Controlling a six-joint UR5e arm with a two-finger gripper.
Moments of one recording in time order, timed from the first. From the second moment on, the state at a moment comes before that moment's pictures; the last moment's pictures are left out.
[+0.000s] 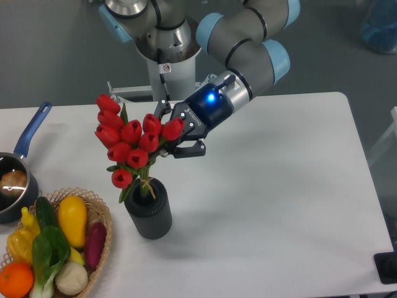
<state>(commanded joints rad) 2.66 -1.72 -1.89 -1.02 0.07 1.35</state>
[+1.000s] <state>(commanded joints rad) 2.72 -1.68 -1.85 -1.02 -0.03 1.22</state>
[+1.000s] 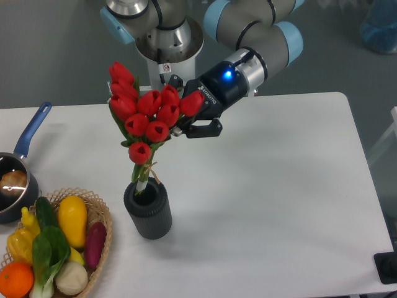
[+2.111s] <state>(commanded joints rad) 2.76 -1.69 -1.82 -1.02 -0.03 1.20</state>
